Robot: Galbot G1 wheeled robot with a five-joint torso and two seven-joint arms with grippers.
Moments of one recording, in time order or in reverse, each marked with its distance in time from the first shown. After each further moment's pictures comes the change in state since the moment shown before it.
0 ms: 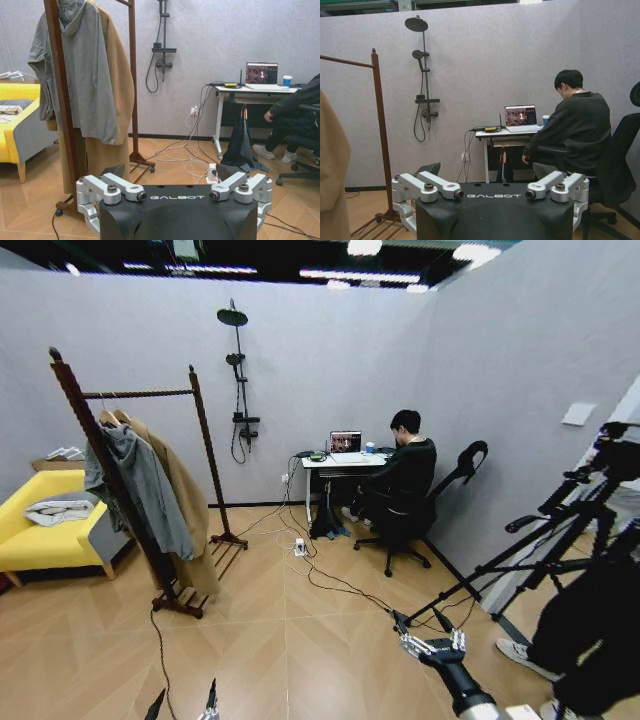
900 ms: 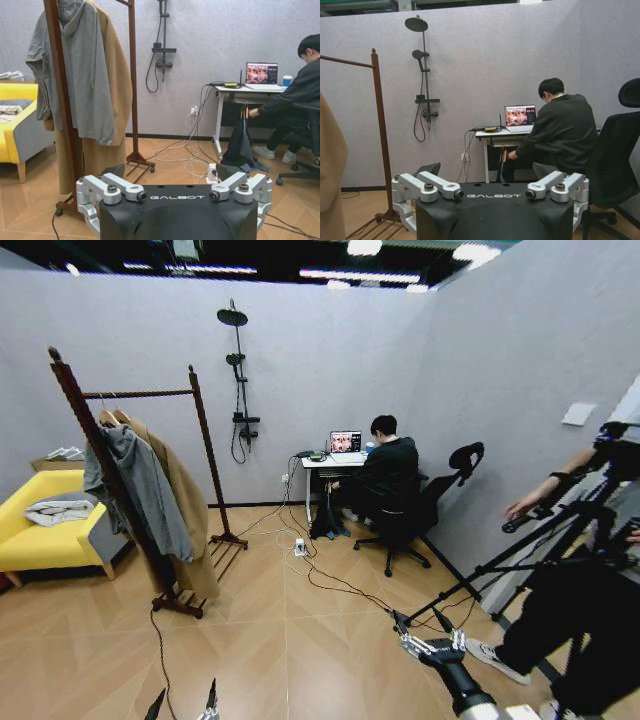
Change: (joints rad) left arm 0.000 0.000 0.000 0.000 0.000 0.000 0.000; right arm 0.000 0.000 0.000 0.000 0.000 0.000 0.000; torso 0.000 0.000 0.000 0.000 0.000
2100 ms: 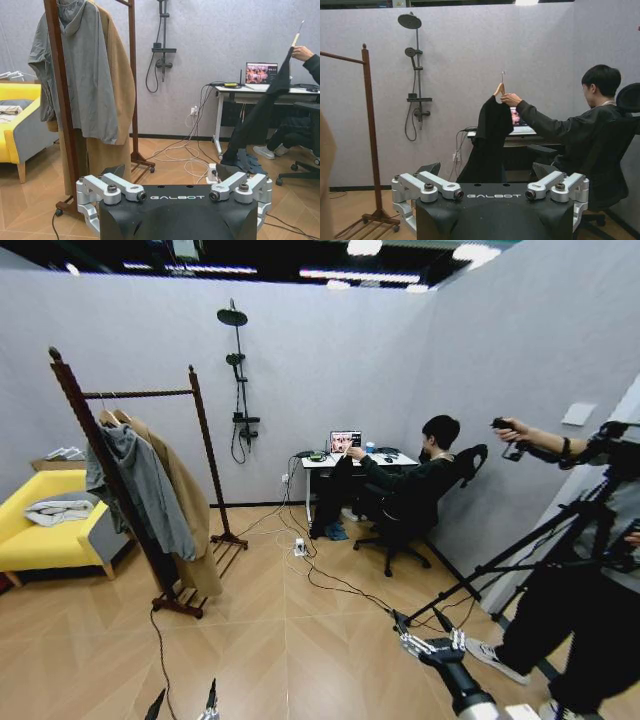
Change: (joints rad) left arm 0.000 0.000 0.000 0.000 0.000 0.000 0.000; right arm 0.111 0.008 0.002 -0.081 -0.025 -0.034 0.012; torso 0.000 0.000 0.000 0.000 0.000
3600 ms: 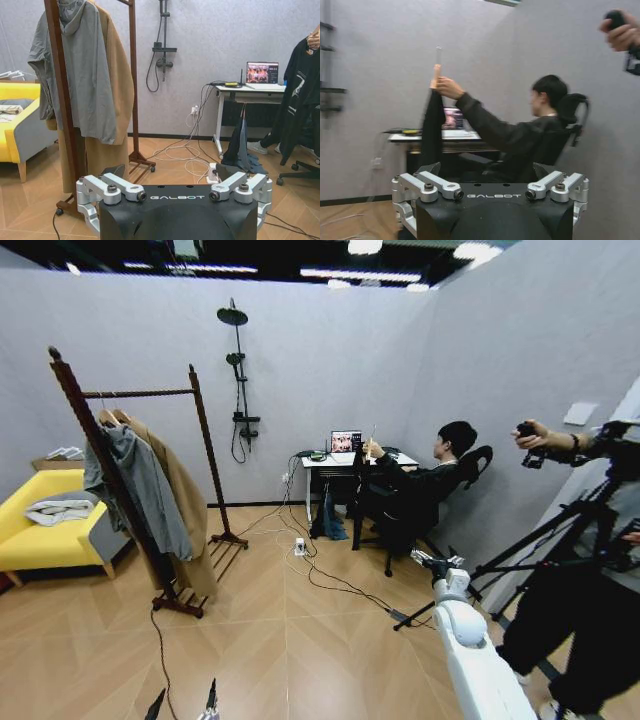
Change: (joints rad) left arm 0.000 0.000 0.000 0.000 0.000 0.000 0.000; right arm 0.745 0.033 -0.029 -0.521 -0.121 -0.251 0.085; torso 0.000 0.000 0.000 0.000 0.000
